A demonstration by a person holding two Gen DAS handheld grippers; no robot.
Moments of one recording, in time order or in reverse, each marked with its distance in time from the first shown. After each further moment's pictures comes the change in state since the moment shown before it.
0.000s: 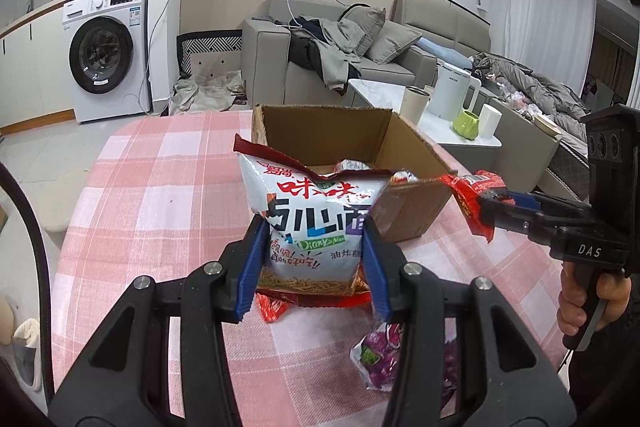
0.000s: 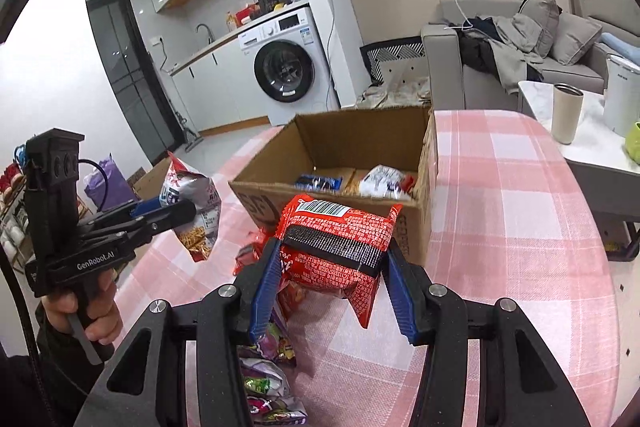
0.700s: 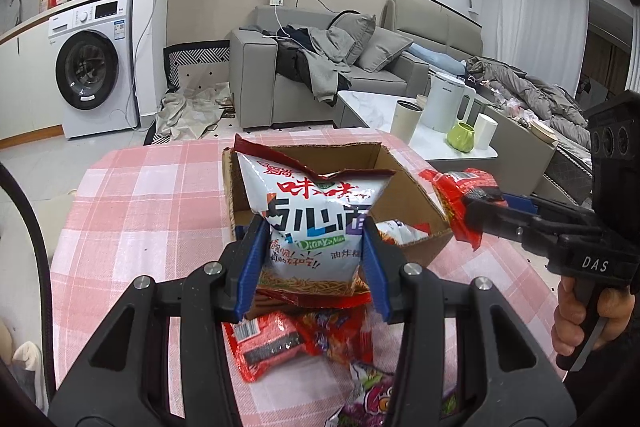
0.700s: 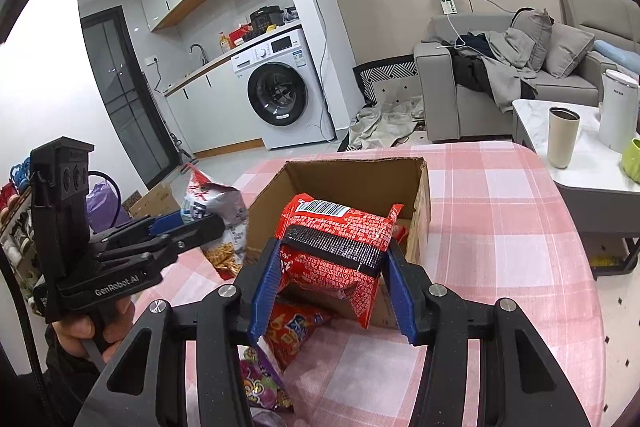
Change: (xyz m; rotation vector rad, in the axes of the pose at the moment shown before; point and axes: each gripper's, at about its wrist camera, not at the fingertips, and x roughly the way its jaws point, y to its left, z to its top) left arm 0.039 -0.026 0.057 0.030 -0.019 -0.024; right arm 0.002 -0.002 0.049 0.018 -0.055 -0.014
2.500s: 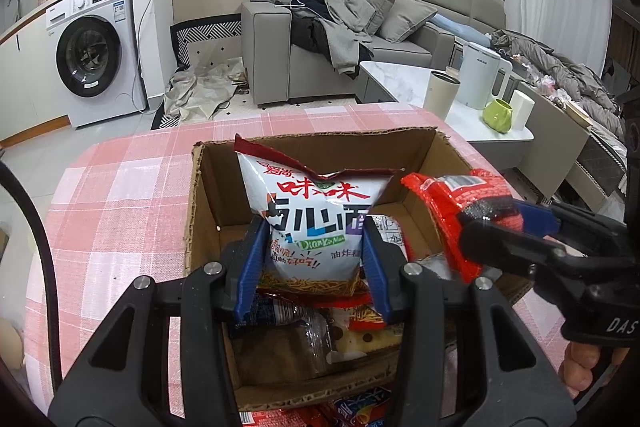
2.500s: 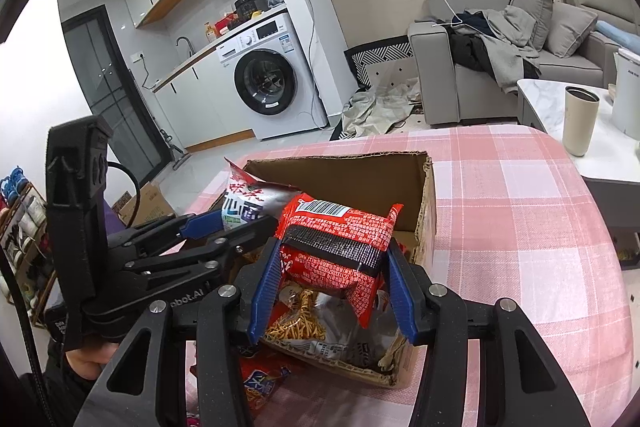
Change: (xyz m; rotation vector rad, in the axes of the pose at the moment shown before) left arm 0.151 0.015 0.025 0.009 0.117 0.081; right arm 0.084 -0.029 0.020 0.043 0.054 0.000
